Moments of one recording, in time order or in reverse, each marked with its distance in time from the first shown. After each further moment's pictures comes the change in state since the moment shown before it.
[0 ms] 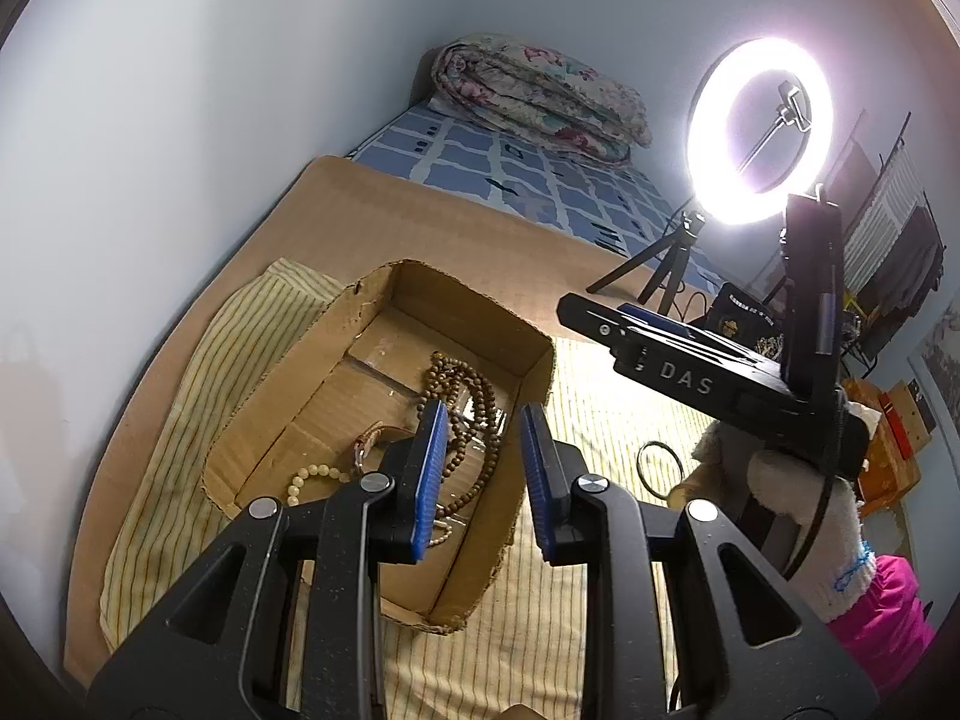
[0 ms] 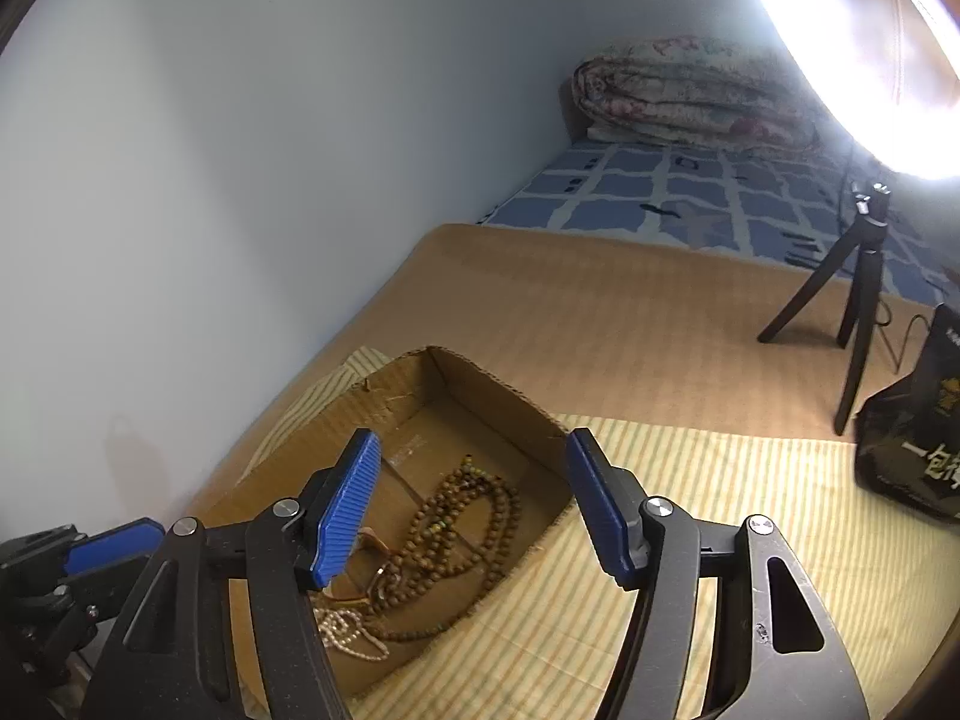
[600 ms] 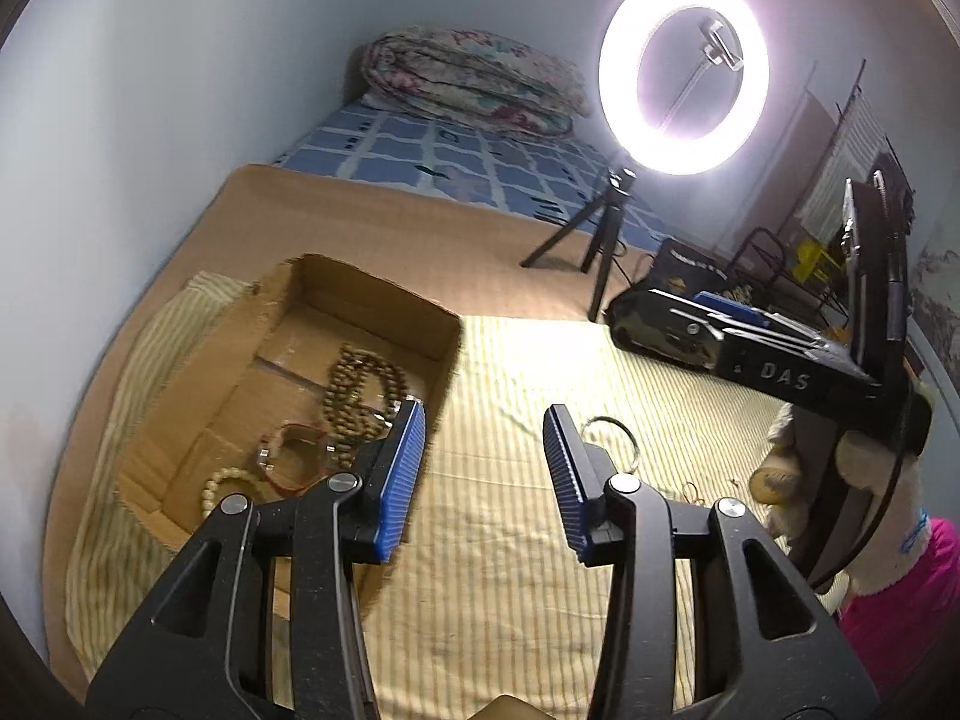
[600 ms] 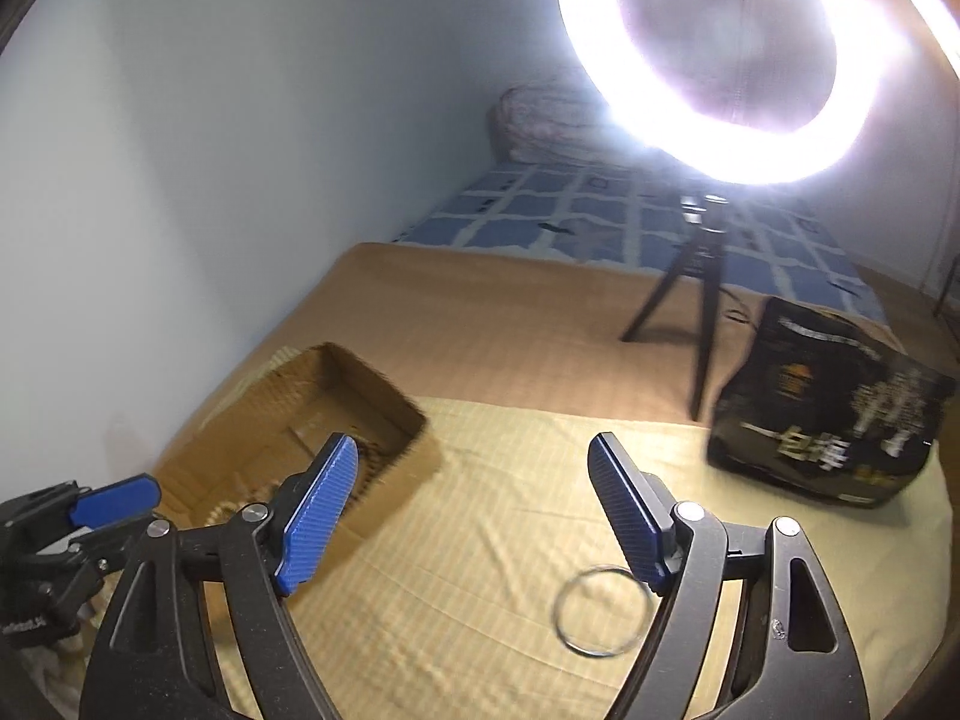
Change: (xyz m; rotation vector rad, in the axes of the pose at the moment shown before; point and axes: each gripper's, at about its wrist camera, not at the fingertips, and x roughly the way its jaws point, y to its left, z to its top) left arm 0.020 -0.063 -0.012 0.123 0.034 -0.072; right arm -0.081 -0.062 -0.011 0.002 -0.027 -0.157
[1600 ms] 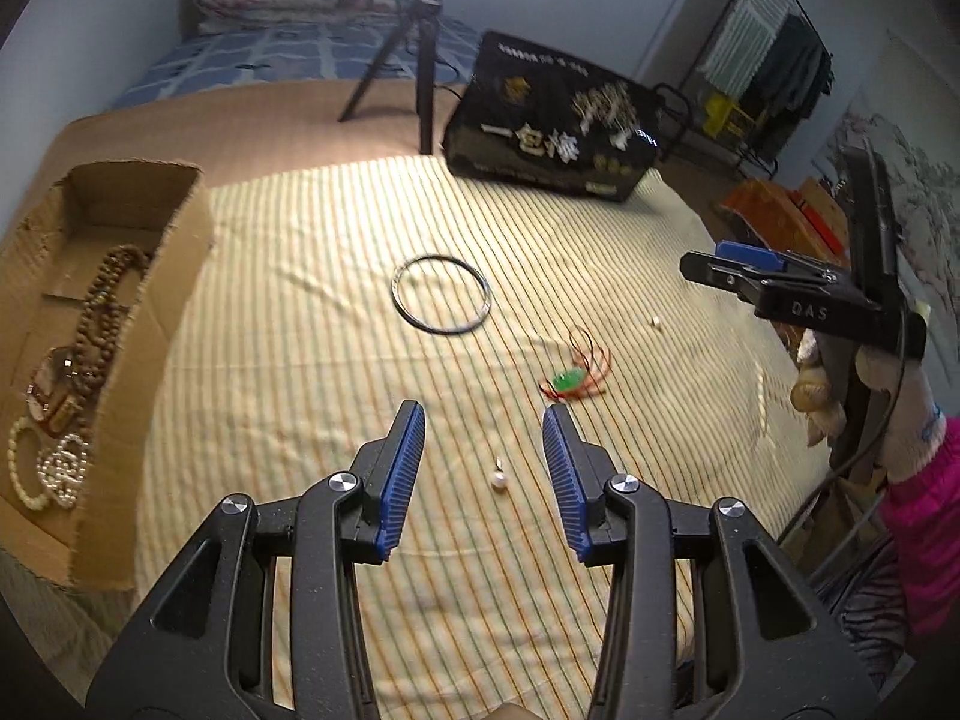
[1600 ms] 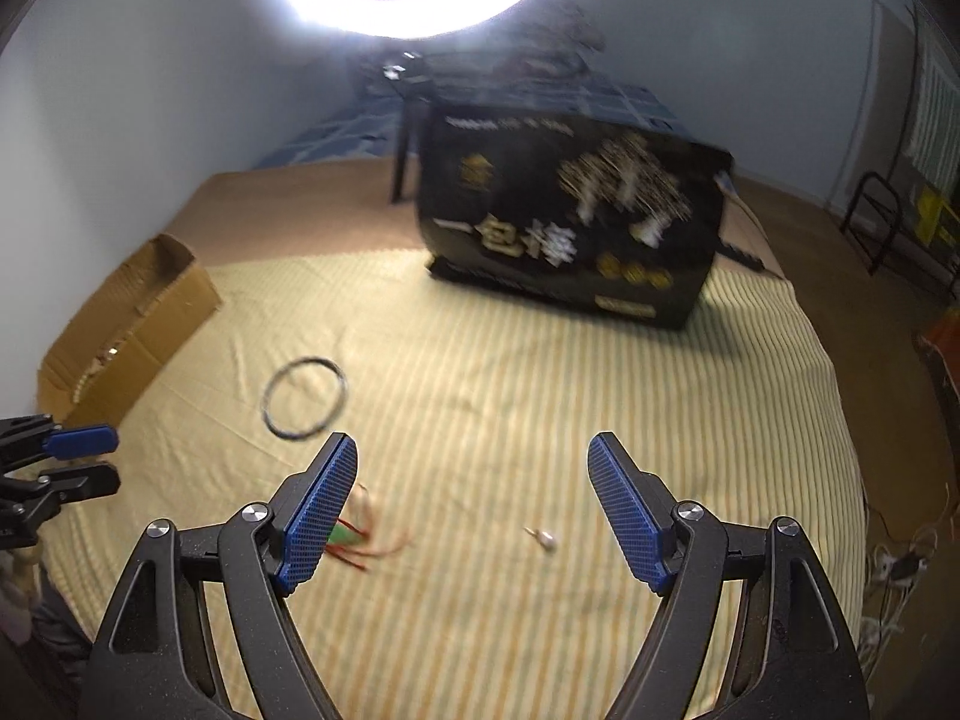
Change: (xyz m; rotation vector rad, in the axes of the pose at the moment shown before) left arm 0.081 -0.110 -0.079 0.223 0.265 -0.188; right arm -0.067 -0.161 -0.133 0.112 0.115 -0.206
